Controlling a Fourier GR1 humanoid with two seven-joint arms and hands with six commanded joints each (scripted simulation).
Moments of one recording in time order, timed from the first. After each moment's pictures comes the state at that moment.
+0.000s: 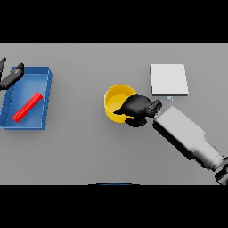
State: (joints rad) left arm -0.58 0.91 -0.63 -1.12 0.49 0.30 0.32; right arm -0.70 -0.34 0.72 -1.14 0.91 0.50 -0.21
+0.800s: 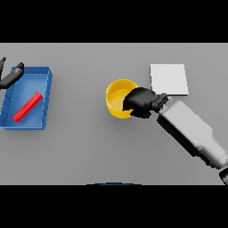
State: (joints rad) left arm -0.58 0.92 -0.63 -1.13 0.49 0.29 0.34; right arm -0.71 -0.38 0.66 -1.20 0.85 0.52 -0.20
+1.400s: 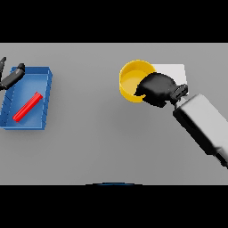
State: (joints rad) left arm -0.58 0.93 -0.64 -1.16 0.48 0.30 0.34; right arm -0.69 -0.49 0.54 -1.37 0.83 0.55 -0.10
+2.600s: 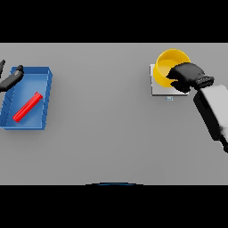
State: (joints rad) left arm -0.55 0.95 -0.64 -1.20 0.49 0.31 0.39; right arm -0.79 -0.49 0.39 -0.78 0.85 0.28 -0.18
